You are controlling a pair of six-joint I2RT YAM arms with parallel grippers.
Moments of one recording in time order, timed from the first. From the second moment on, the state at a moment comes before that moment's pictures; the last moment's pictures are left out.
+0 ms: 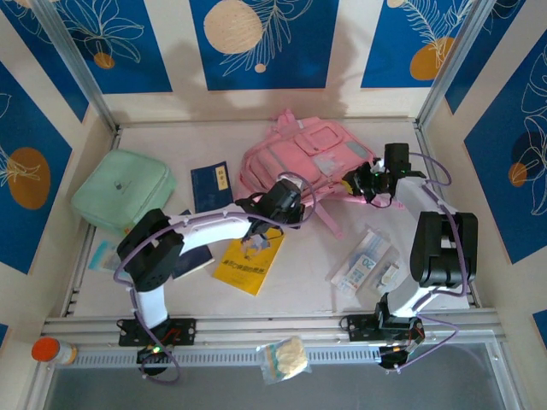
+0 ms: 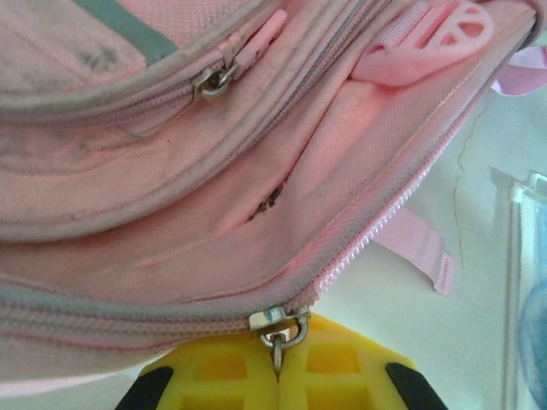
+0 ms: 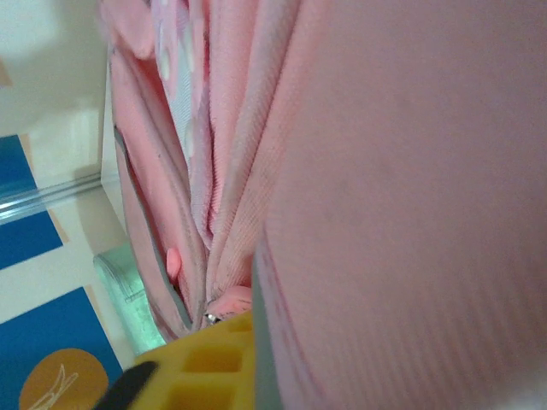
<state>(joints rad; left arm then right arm) -0.92 1.83 1.26 -0.22 -0.12 -0.53 -0.07 1.61 1.05 -0.40 -0.66 0.90</state>
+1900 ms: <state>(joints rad) -0.83 1.77 1.28 -0.36 0.06 -0.43 -0.02 1.66 1.17 -0.55 -0.49 0.74</state>
